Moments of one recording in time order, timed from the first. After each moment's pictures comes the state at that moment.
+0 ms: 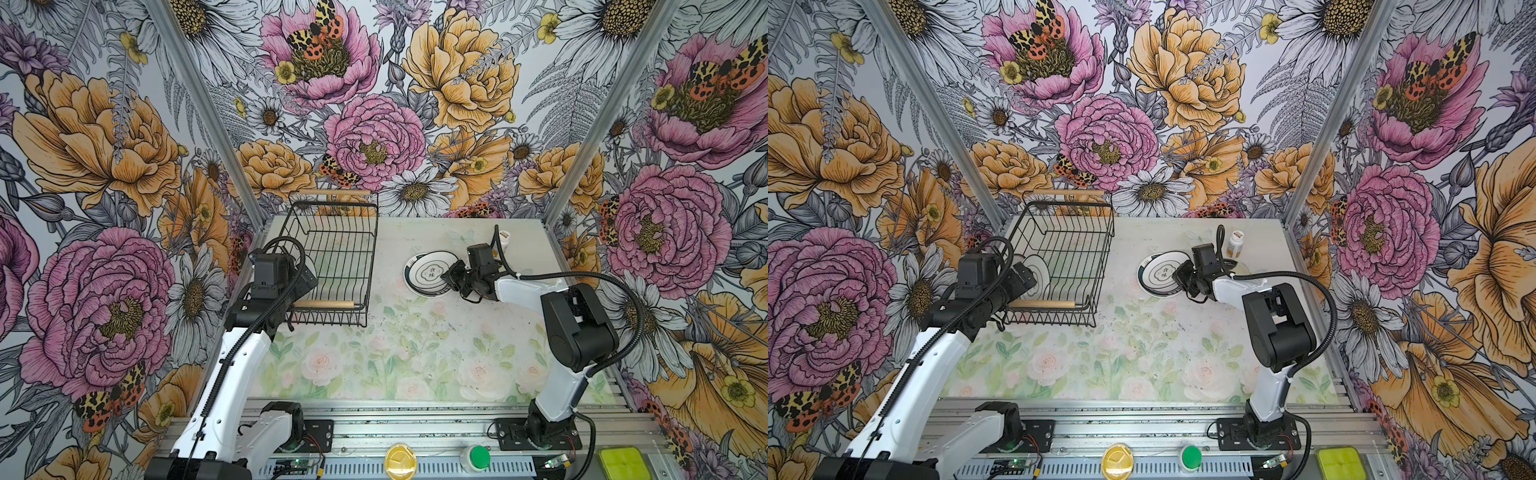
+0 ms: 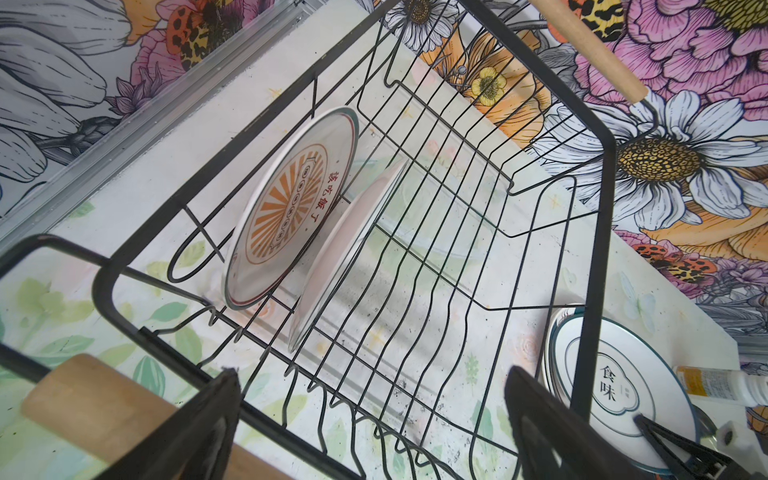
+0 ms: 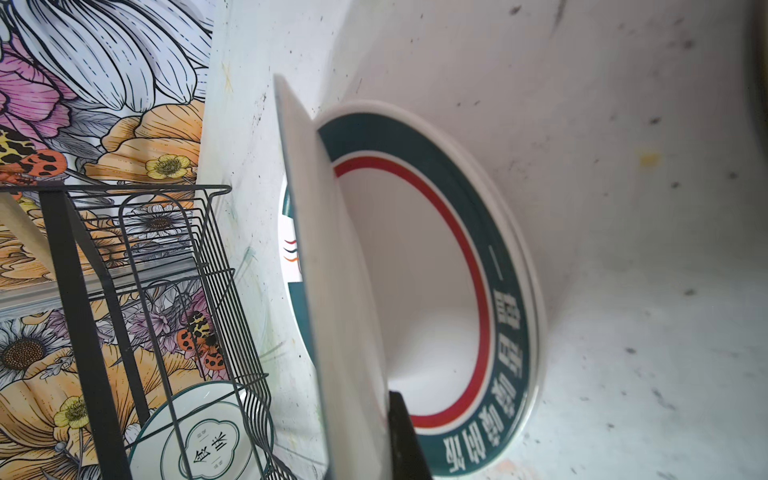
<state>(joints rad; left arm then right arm) -0.07 1.00 0.99 -0.70 -0.16 -0.64 0.29 1.83 1.07 -0.03 -0.34 1.13</state>
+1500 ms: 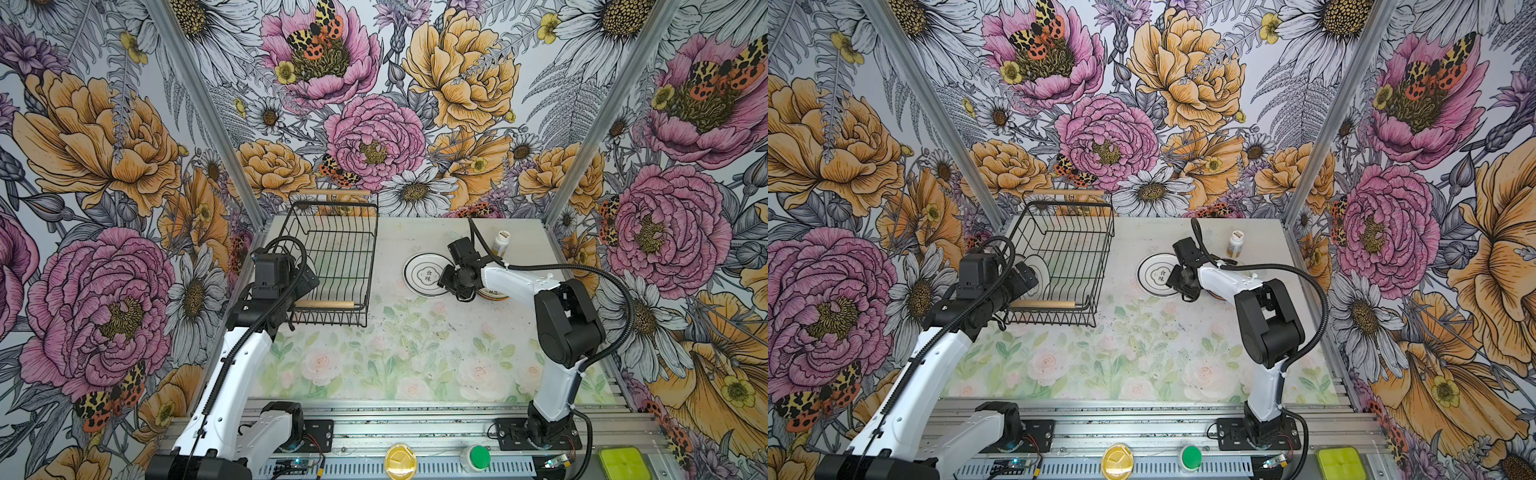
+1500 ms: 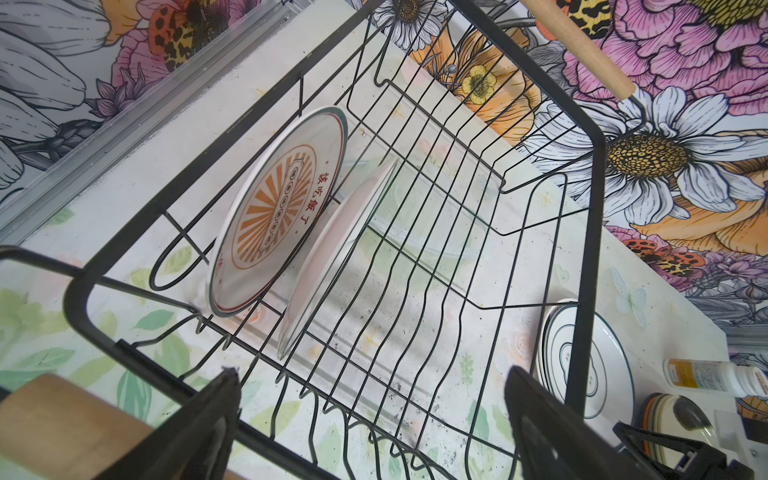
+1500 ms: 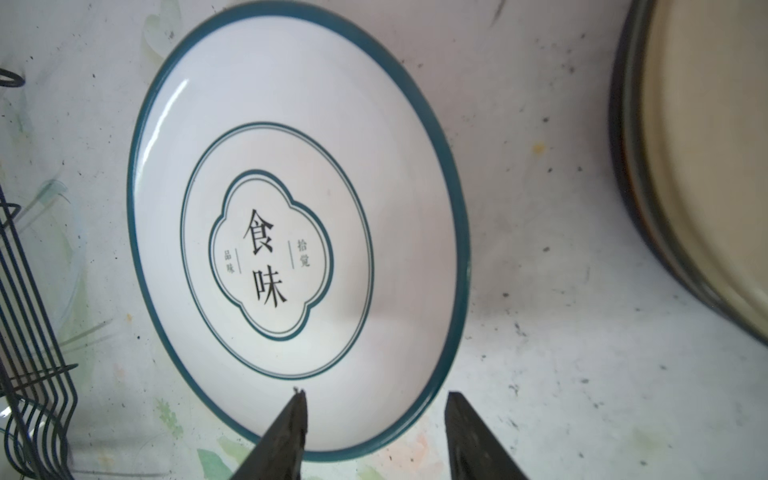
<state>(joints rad) -0.07 1.00 0.98 -0.67 -0.14 -0.63 0.39 1.88 1.31 -0.55 -0.07 0.82</state>
